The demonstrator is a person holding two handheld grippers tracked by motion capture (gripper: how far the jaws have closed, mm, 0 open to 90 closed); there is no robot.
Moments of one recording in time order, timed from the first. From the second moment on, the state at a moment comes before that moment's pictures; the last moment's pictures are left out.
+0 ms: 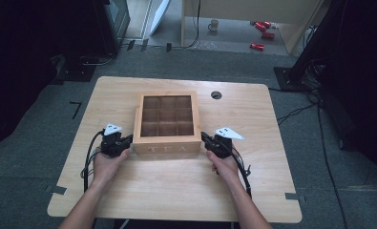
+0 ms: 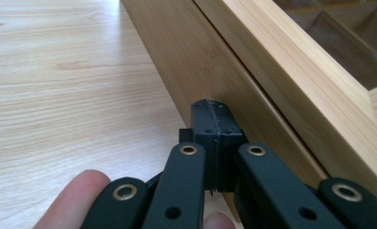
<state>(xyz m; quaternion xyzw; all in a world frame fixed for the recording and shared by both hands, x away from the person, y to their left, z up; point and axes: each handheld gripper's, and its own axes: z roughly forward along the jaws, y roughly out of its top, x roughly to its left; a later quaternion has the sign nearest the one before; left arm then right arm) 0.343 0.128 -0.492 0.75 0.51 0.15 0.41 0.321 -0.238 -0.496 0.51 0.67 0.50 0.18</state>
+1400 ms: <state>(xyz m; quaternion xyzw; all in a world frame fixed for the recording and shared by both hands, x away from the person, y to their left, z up) 0.284 0.136 -0.504 0.78 0.46 0.12 0.40 0.253 -0.311 -0.497 0.57 0.67 0.43 0.21</state>
